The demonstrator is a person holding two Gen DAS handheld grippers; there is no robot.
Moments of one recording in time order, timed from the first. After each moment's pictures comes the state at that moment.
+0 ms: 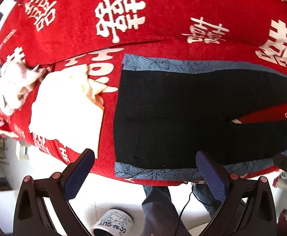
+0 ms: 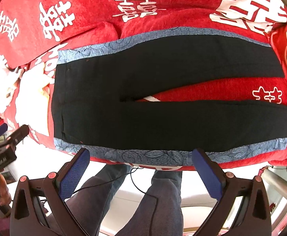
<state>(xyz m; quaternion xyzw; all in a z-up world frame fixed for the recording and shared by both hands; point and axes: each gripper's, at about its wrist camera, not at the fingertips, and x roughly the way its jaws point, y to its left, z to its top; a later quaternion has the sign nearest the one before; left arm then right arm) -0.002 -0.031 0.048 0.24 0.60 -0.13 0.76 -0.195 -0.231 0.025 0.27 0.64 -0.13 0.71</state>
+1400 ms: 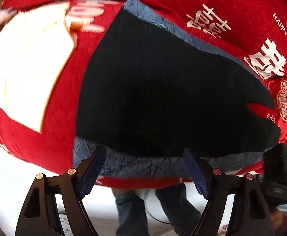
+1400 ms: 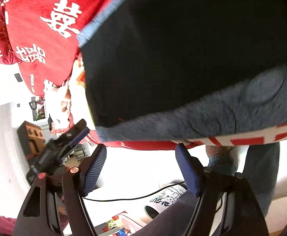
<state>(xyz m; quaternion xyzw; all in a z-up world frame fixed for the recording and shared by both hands) -0.008 0.084 -0.108 0.03 0.65 -0.25 0.72 -0.247 -0.136 -0.161 0.55 0.52 0.03 0.65</state>
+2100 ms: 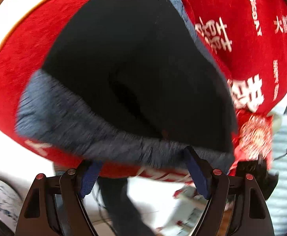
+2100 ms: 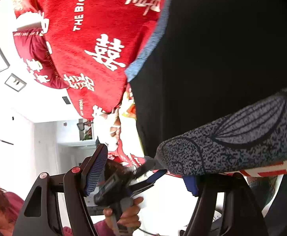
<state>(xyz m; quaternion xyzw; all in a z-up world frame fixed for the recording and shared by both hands) -0.011 0.083 -0.160 -0.21 0.70 -0.26 0.63 -0.254 -0.177 -0.131 0.64 0.33 0.11 0.68</state>
